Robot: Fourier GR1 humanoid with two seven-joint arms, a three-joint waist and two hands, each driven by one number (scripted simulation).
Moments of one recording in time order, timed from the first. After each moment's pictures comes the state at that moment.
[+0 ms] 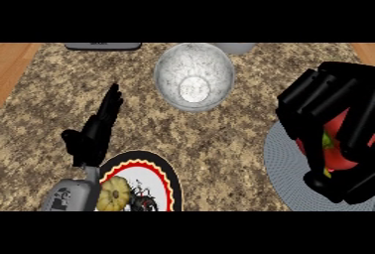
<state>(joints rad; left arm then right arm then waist) -0.17 0.08 -0.08 -1.51 -0.03 0.10 0.07 -0.69 -0.62 0.20 -1.78 -0.48 0.65 -0.17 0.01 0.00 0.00</state>
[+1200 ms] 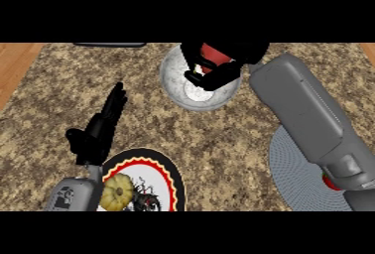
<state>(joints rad) -0.18 0.06 -0.08 -1.51 -0.05 0.08 0.08 -1.11 -0.25 0.33 -0.93 0.34 0.26 -0.54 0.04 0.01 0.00</state>
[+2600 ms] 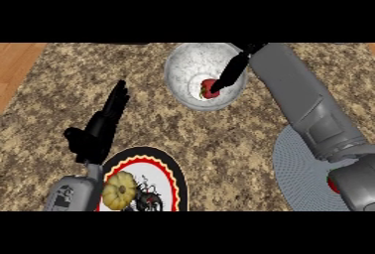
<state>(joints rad) -0.20 0.06 -0.08 -1.52 -0.04 0.05 0.08 -1.33 -0.19 0.14 -0.22 0.26 0.42 -0.81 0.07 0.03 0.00</state>
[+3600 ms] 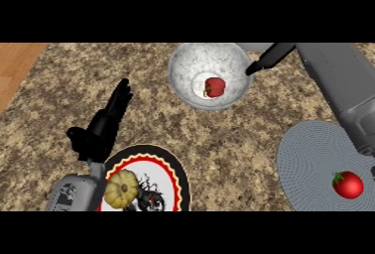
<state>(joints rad) -0.21 0.05 -0.09 -1.52 -0.04 0.05 0.08 -1.31 -0.36 0.07 -0.24 0.13 0.69 -0.61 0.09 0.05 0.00</state>
